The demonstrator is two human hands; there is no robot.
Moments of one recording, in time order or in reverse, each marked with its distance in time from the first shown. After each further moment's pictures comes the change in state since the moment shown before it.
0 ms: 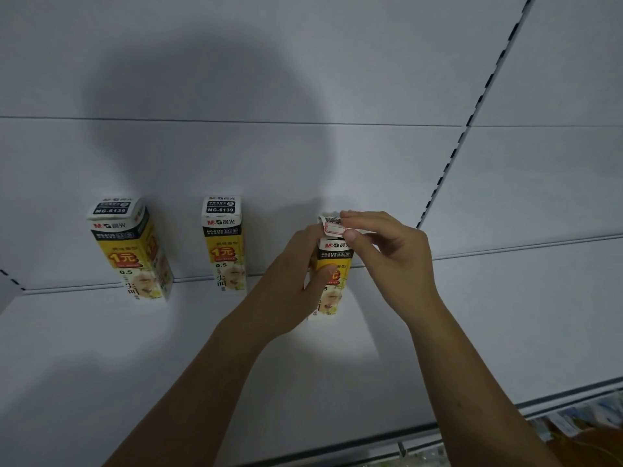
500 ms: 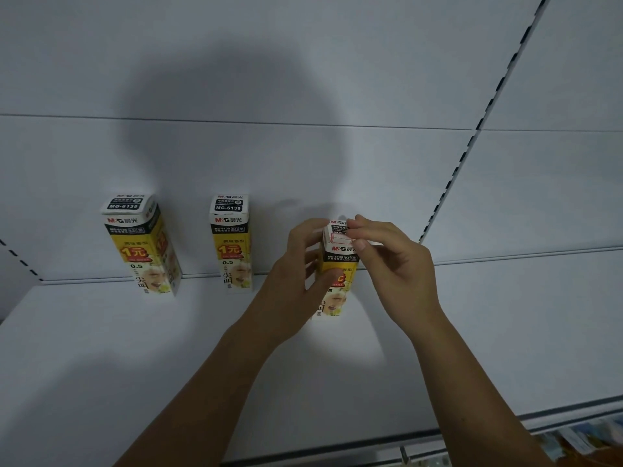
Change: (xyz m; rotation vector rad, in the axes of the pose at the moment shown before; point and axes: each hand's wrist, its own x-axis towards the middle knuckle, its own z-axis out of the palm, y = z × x) left_hand -0.009 0.009 0.006 -0.125 0.146 0.047; right_hand -0.013 0.016 -0.002 -0.047 -0.034 -0.054
